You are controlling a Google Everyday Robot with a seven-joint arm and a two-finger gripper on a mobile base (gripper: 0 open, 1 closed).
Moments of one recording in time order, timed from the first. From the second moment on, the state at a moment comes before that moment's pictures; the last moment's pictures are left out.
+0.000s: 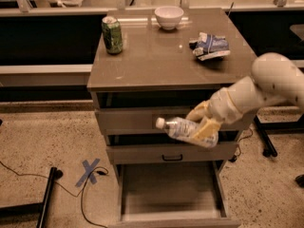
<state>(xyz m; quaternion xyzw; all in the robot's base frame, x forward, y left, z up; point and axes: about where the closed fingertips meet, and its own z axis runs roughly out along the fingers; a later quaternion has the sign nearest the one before) 0.541 -0.137 0.723 -0.66 0.66 0.24 0.27</state>
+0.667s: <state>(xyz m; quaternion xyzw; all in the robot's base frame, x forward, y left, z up) 0.527 -0.124 0.630 -0.64 0.64 0.24 0.34</state>
